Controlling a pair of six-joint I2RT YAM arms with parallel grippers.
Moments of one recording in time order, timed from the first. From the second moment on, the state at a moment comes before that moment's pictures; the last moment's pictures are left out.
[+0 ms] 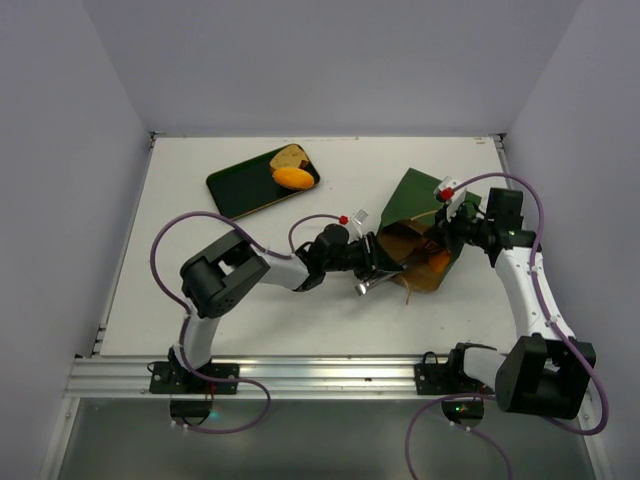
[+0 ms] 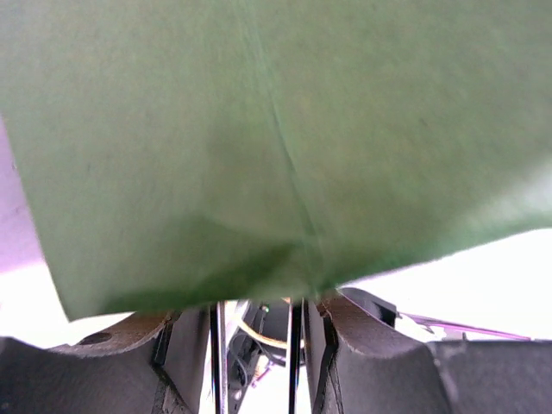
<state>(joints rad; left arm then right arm) -0.89 2.04 1.02 0.72 0.42 -1.29 -0.13 1.17 0.89 -0.55 -0.78 -0.63</state>
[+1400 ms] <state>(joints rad) -0.88 1.64 0.74 0.55 0.56 -1.12 -0.13 1.12 0.86 -0.38 -0.58 -0.44</state>
